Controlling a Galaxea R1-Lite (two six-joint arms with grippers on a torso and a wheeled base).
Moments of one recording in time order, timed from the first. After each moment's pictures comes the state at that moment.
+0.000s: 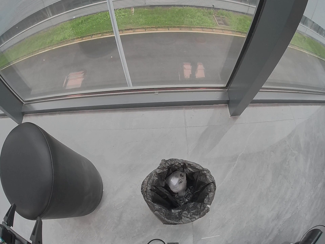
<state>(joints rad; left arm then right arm) -0.01 0.02 -0.02 -0.01 -0.01 -0.01 0.33 0.41 -0.57 0.10 -0.46 -0.23</state>
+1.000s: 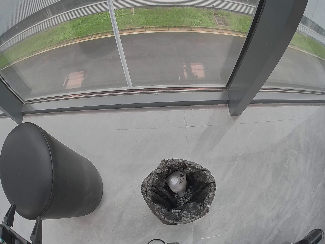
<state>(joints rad) -0.01 0.02 -0.02 -0.01 -0.01 -0.01 0.00 0.02 -0.60 0.34 -0.39 -0.07</state>
